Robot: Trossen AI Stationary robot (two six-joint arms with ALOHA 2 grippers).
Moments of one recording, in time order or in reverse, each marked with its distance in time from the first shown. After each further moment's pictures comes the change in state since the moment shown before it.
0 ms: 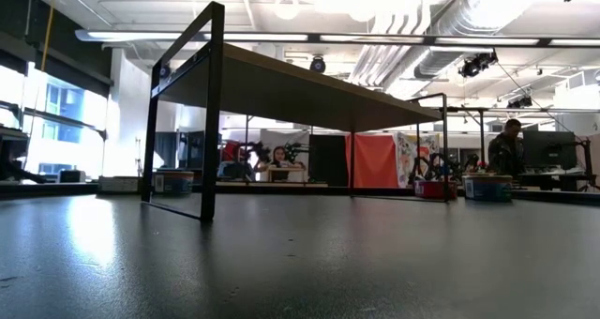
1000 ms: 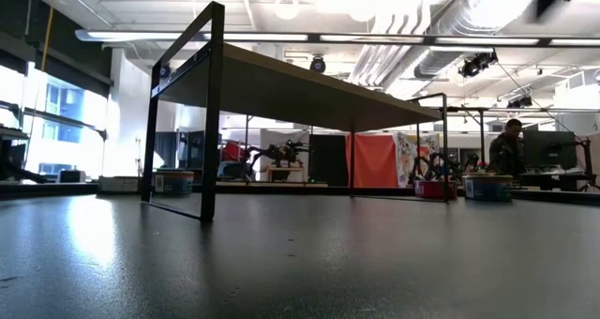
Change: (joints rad) left arm -0.121 -0.614 -0.156 -0.387 -0.211 -0.305; right arm -0.330 -0.243 0.370 -0.286 0.184 -0.577
